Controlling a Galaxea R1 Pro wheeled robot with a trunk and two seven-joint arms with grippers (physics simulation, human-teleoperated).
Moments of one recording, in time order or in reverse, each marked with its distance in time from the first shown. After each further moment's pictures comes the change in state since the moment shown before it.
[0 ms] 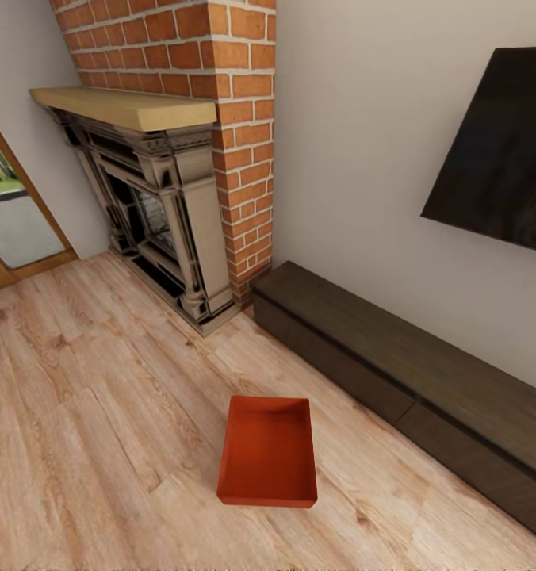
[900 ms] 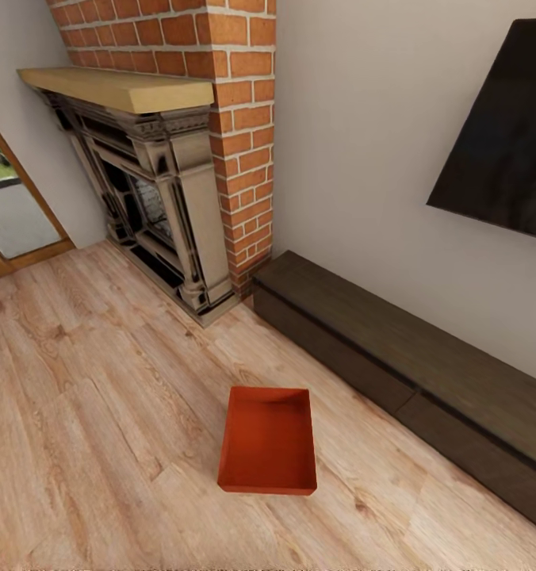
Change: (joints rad) left arm 0.000 0.001 -0.002 0.000 -0.001 0.000 0.000; right arm 0.000 0.001 0.001 0.001 -0.001 0.004 0.000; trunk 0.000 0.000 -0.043
